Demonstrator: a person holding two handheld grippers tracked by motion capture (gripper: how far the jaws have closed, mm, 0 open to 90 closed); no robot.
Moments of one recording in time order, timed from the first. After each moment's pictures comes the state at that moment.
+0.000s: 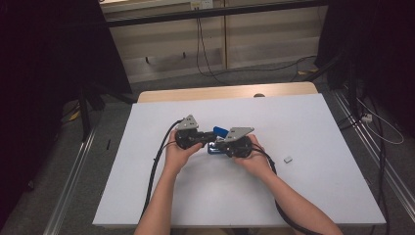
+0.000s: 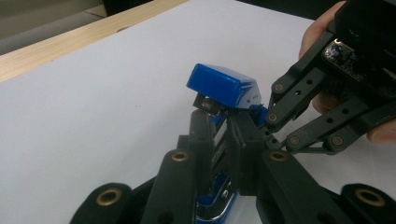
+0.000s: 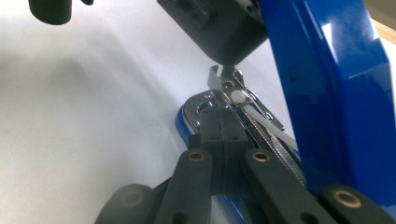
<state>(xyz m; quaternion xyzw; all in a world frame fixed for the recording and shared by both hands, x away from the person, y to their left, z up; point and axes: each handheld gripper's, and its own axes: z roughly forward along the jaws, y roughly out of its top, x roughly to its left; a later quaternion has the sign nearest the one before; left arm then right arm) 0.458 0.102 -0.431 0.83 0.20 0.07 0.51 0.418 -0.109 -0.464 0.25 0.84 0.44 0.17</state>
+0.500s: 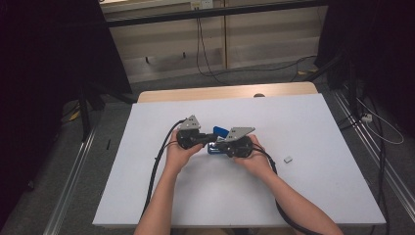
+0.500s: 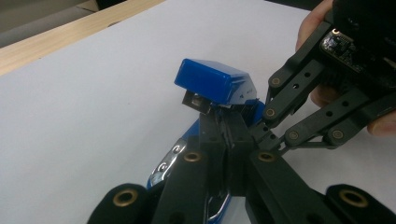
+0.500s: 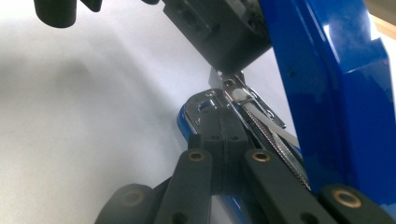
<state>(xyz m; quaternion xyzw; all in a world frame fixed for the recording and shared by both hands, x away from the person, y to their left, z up) 0.459 0.098 -0.430 0.85 0.18 0.07 0.50 0.418 -0.111 -0.464 0.25 0.84 0.45 0.17</state>
